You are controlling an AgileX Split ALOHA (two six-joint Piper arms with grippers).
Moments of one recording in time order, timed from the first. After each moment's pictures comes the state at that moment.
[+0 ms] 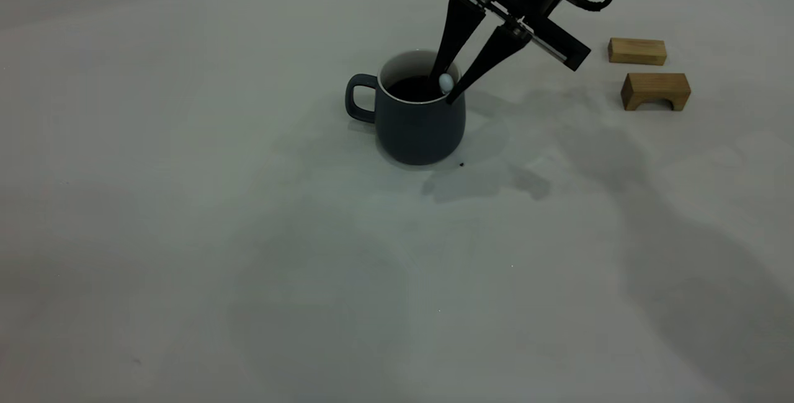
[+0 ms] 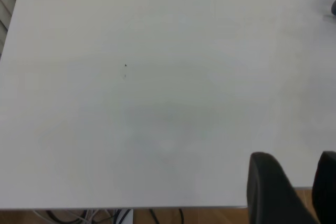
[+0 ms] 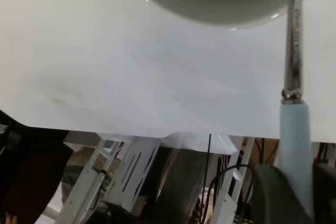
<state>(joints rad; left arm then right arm) -0.03 -0.02 -0.49 0.04 1.13 -0.03 0.30 2.43 -1.74 0.79 1.18 0.30</state>
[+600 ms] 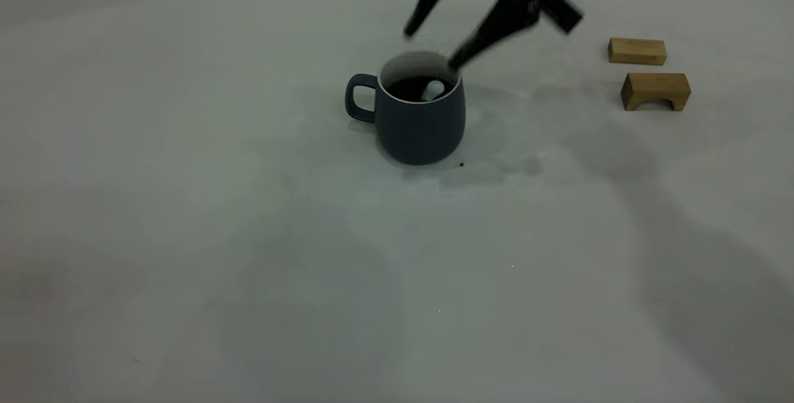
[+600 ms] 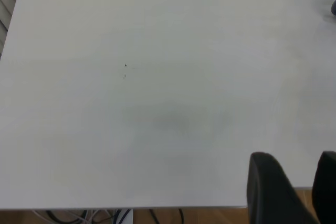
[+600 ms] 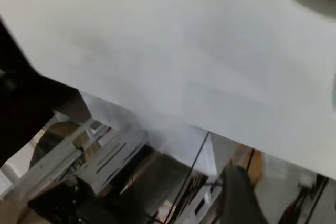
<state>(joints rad) -0.03 -0.02 -0.49 0.04 1.13 -0.03 0.28 2.35 -1.74 0.86 1.18 -0.05</state>
